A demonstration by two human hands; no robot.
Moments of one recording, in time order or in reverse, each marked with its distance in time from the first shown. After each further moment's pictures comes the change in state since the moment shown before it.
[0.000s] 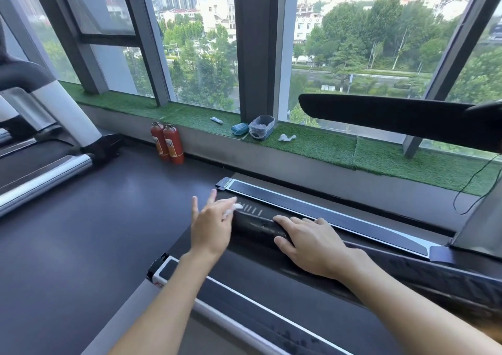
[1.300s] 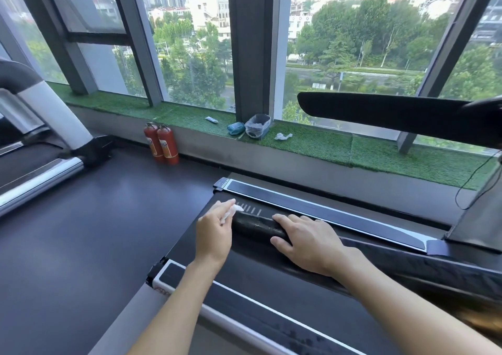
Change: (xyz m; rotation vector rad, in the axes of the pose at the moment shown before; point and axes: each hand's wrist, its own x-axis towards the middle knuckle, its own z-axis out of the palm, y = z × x) left_hand -0.001 -0.019 -0.008 -0.255 0.030 -0.124; right_hand 0.022 -0.024 0.006 0.002 0.021 0.045
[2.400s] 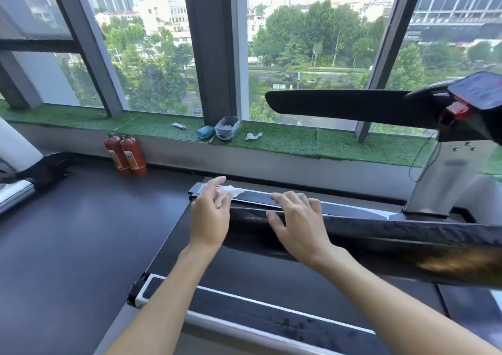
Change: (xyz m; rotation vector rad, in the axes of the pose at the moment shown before) left_hand 0.013 0.039 -0.024 -0.095 -0.076 0.075; right_hand -0.023 -0.040 -0.003 0.260 0.484 0.223
